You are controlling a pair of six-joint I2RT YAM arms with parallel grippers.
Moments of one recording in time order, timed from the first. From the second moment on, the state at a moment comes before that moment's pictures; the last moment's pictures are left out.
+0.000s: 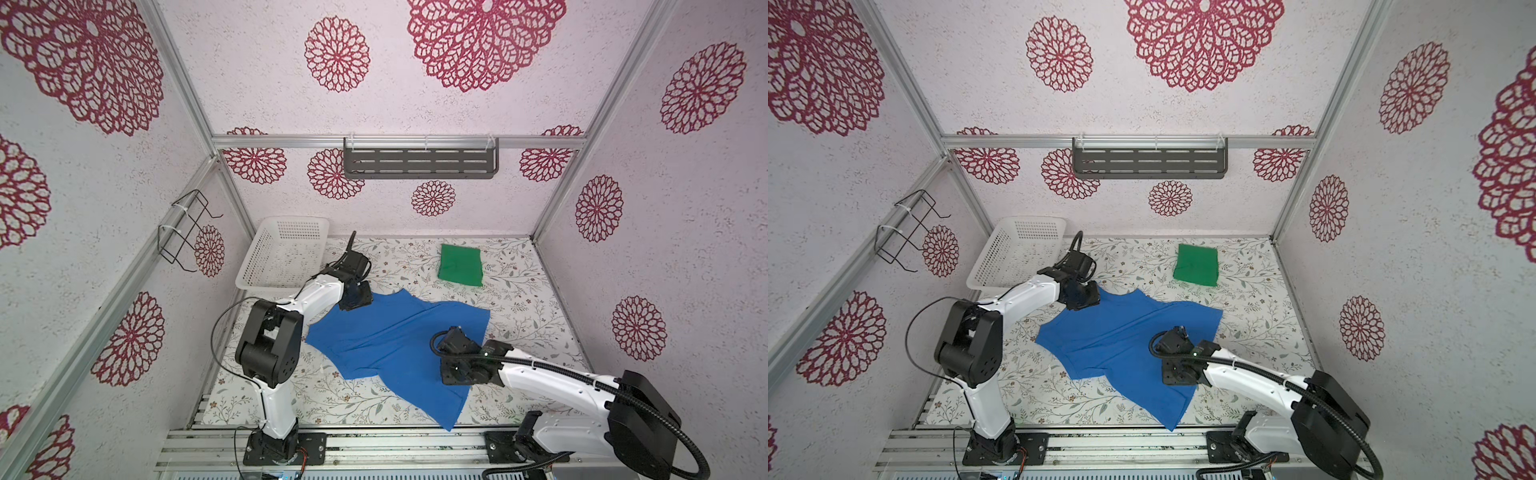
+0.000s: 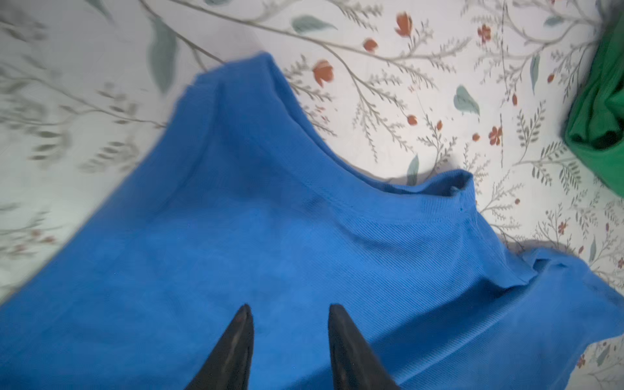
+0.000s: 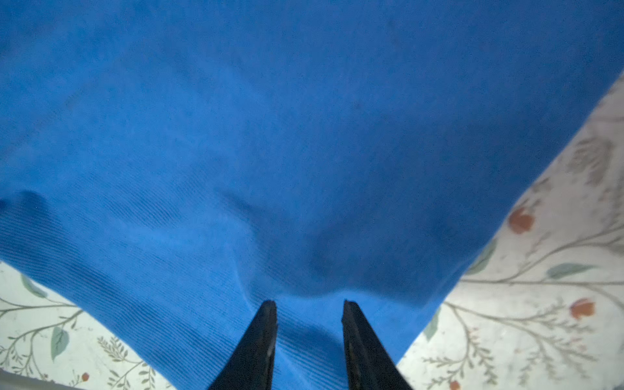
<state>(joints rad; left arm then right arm) -0.43 1.92 1.37 -0.60 0.01 -0.63 0.94 1.26 0.67 -0.68 0.11 0.88</state>
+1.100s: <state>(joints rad) -0.20 1.12 0.57 -0.58 -0.14 -0.88 0.60 1.05 0.59 -0.73 0.14 0.85</state>
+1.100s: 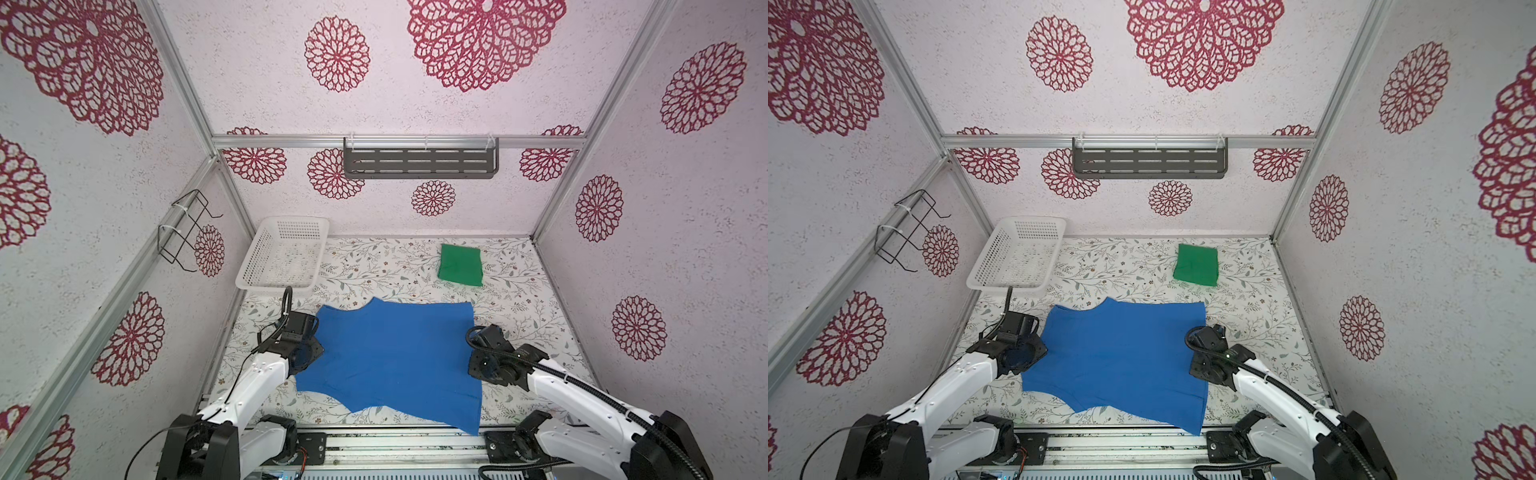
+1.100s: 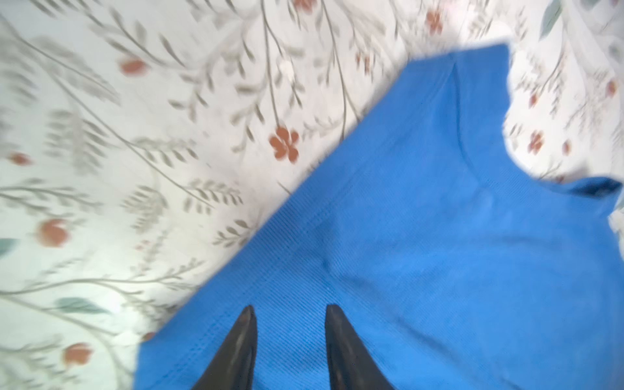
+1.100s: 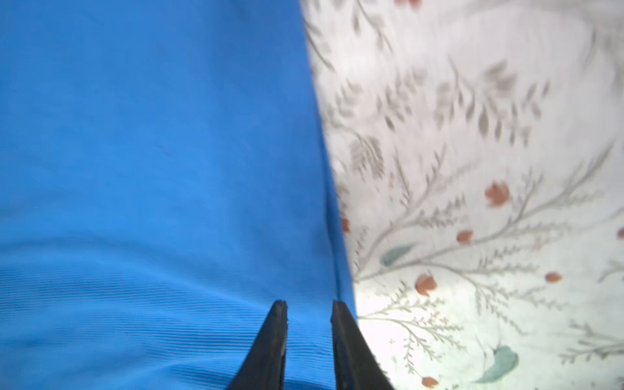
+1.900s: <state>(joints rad) -0.53 1.91 1.18 -0.49 -0.11 -0.83 0.47 1.61 0.84 -0.44 0.10 0.61</state>
